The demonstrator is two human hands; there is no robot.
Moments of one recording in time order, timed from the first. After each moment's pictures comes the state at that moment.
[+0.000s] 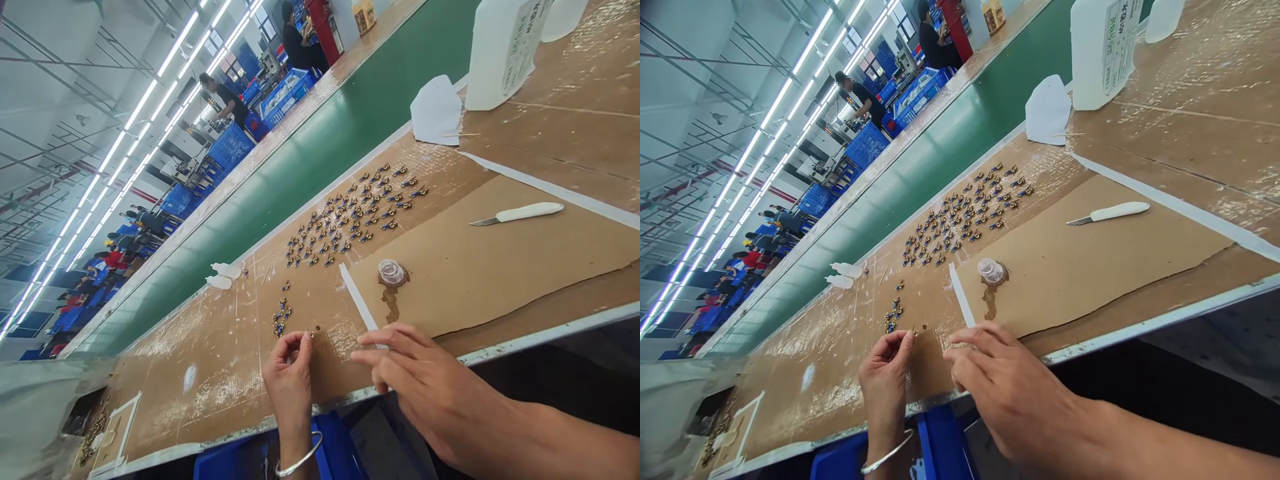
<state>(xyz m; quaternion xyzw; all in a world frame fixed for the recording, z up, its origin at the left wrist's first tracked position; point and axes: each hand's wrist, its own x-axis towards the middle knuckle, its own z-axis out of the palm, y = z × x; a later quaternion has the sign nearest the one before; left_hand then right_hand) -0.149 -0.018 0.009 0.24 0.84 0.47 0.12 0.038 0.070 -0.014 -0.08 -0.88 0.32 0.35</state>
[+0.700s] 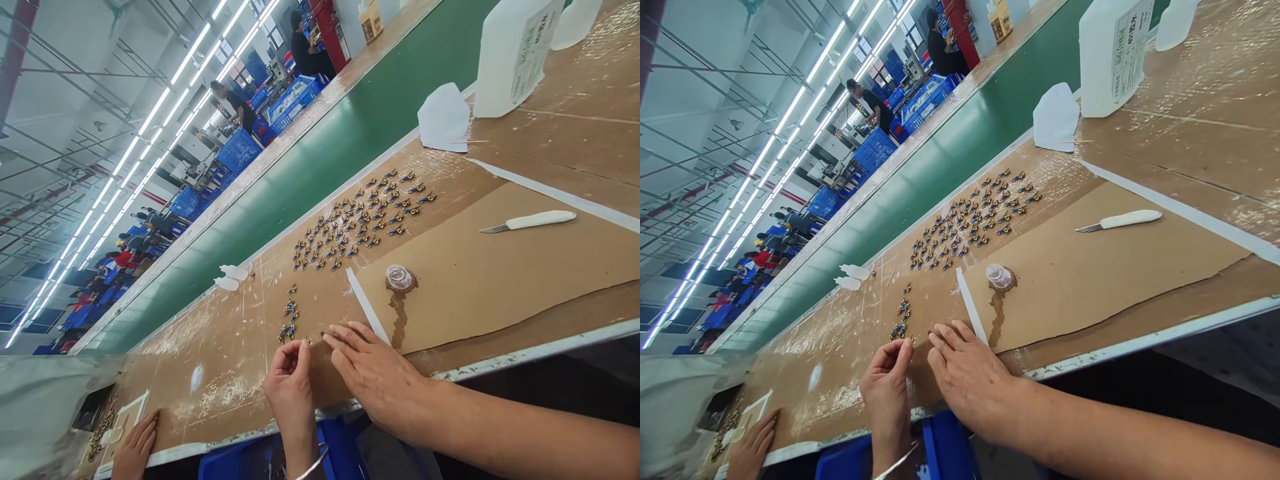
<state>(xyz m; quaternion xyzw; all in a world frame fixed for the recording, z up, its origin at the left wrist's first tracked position) -0.327 -0.175 0.105 0.16 0.88 0.44 -0.10 -0.028 0.064 -0.015 -0.07 -0.96 0.23 0.17</state>
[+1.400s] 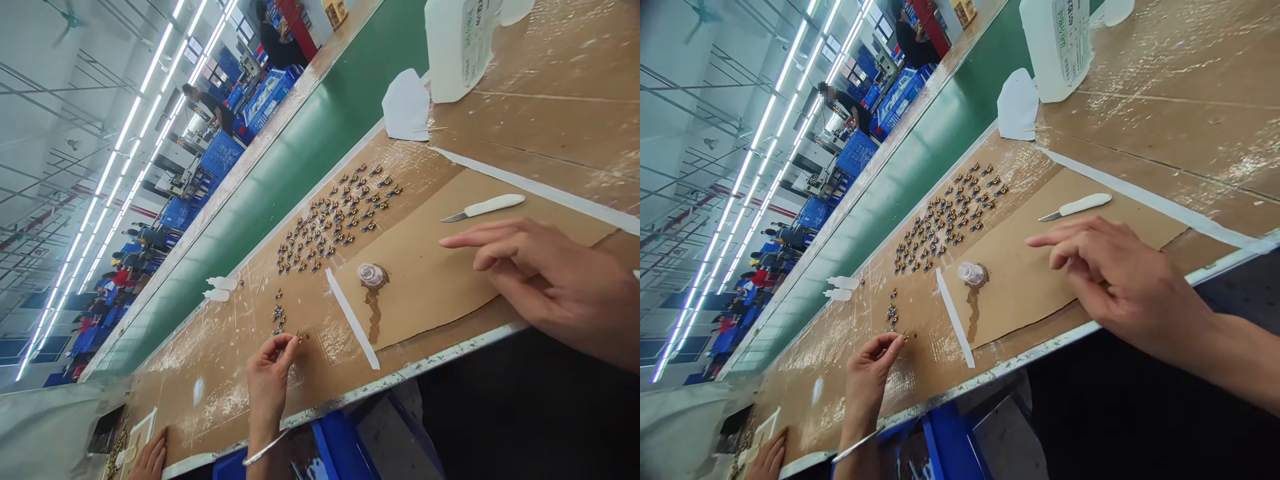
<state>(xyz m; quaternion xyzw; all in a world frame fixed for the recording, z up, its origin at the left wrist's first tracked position) -0.184 -0.017 0.035 0.33 0.86 0.35 0.18 0.139 0.166 -0.014 -0.33 -0.78 0.24 0.47</state>
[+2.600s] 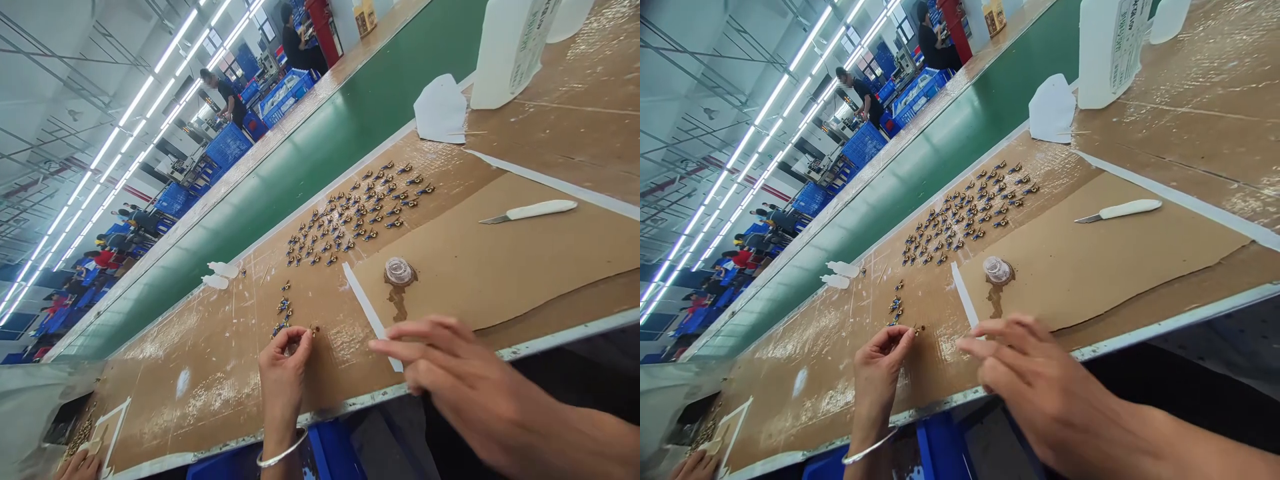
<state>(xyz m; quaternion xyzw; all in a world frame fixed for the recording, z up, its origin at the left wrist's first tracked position) -0.174 -0.016 0.020 0.32 0.84 0.40 0.19 0.063 0.088 -0.009 -0.09 -0.88 0.24 0.39</state>
